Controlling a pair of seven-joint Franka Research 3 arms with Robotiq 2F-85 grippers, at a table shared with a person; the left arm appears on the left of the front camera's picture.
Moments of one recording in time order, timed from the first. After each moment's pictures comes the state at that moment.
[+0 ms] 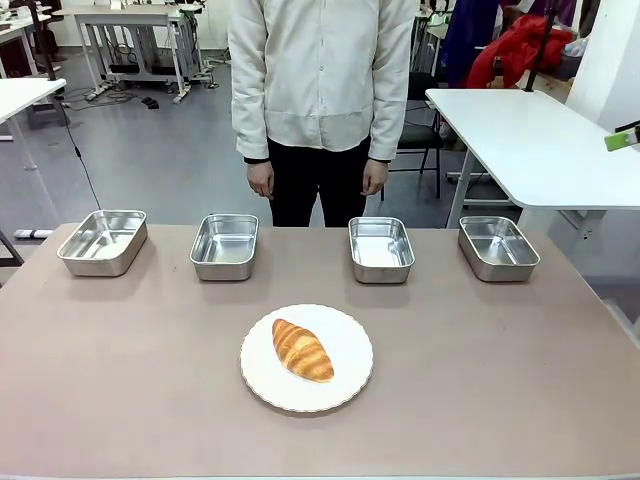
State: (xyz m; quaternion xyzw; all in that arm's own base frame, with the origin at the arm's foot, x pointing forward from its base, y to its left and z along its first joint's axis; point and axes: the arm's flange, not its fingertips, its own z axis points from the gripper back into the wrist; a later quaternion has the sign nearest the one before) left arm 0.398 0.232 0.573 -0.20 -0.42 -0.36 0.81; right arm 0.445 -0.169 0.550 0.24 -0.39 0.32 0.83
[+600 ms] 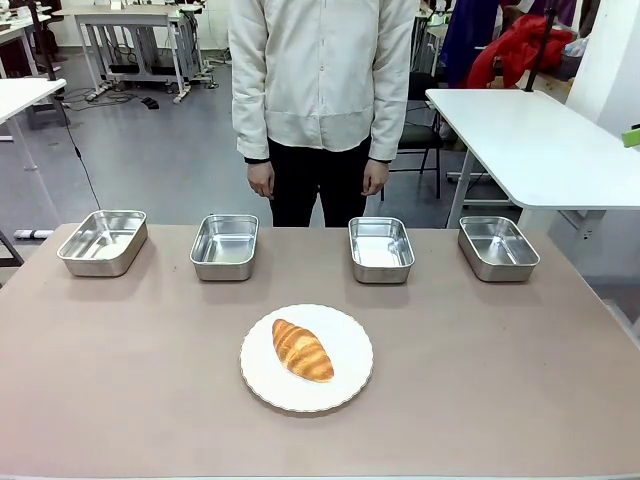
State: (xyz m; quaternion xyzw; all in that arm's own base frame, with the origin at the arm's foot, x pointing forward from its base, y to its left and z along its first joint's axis) left arm 0.396 0.232 0.573 -0.20 -0.45 -0.34 0.80; right arm 0.442 -0.183 0.554 0.24 -0.40 0.31 0.83
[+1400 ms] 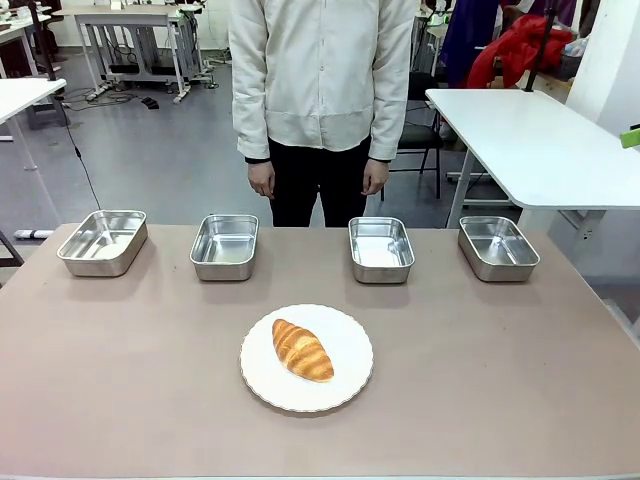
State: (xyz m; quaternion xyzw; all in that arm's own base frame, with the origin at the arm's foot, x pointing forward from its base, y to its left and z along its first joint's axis) left arm 0.401 0.227 0.570 -0.20 -0.44 -0.34 0.81; right arm 0.443 -0.181 0.554 0.24 -0.40 0.31 0.83
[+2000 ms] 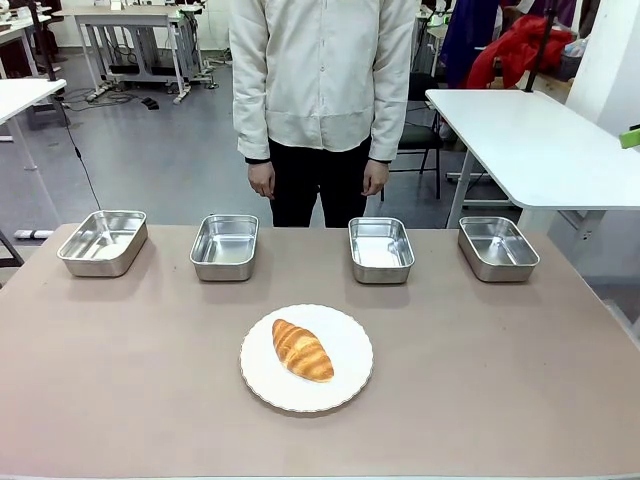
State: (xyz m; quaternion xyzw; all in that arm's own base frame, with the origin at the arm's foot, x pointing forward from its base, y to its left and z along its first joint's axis) left arm 0.401 0.227 0.570 -0.20 -0.44 -0.34 0.81; right arm 0.443 -0.181 0.554 0.24 -0.40 0.31 0.83
